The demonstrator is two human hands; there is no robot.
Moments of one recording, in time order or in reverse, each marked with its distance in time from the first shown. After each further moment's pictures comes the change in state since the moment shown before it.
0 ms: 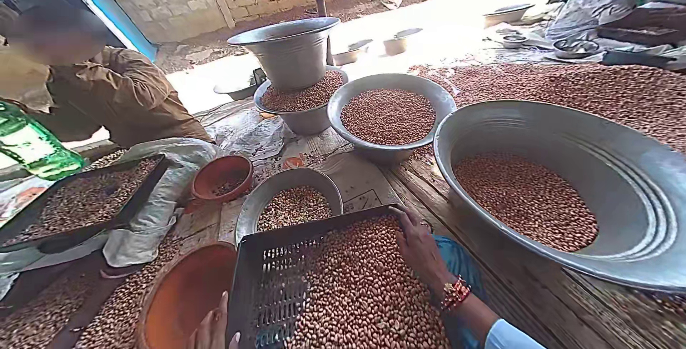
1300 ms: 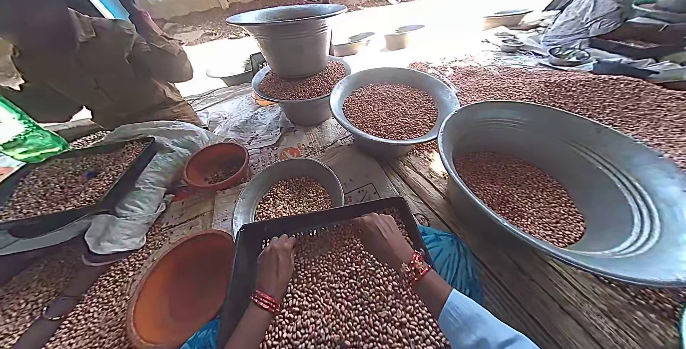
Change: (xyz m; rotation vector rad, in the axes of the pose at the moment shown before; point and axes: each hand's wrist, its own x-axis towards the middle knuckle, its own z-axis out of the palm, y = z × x) left_hand 0.112 0.087 0.040 0.061 -0.110 0.206; right_hand 0.047 -0.096 0.006 -0.290 -0.672 -0.099
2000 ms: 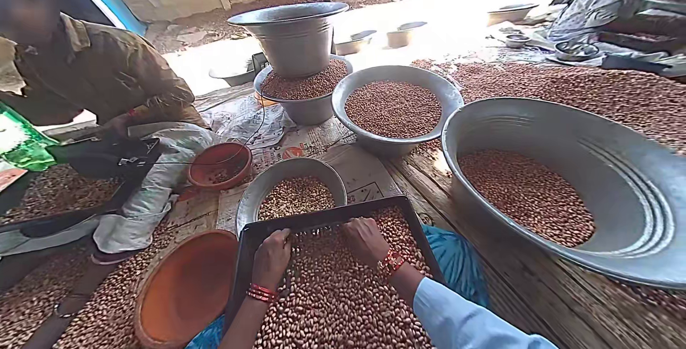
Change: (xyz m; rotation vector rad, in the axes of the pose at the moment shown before) left_hand 0.012 -0.018 -0.005 -0.228 0.028 -0.082; right_hand 0.032 -0.020 0.032 -0.033 -0.102 -0.025
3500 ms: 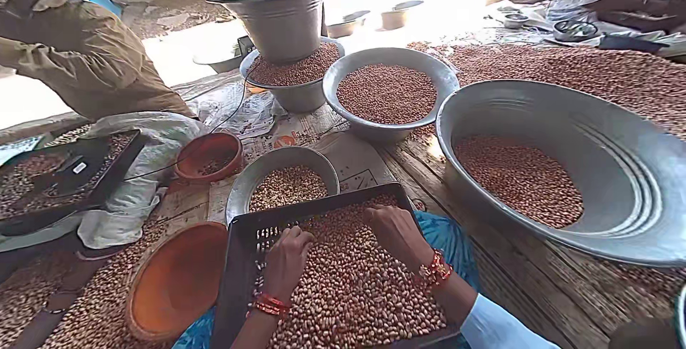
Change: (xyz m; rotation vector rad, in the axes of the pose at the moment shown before) left_hand -0.031 0.037 0.018 0.019 0.056 0.317; right_hand -0.067 0.037 -0.025 0.089 0.160 0.100
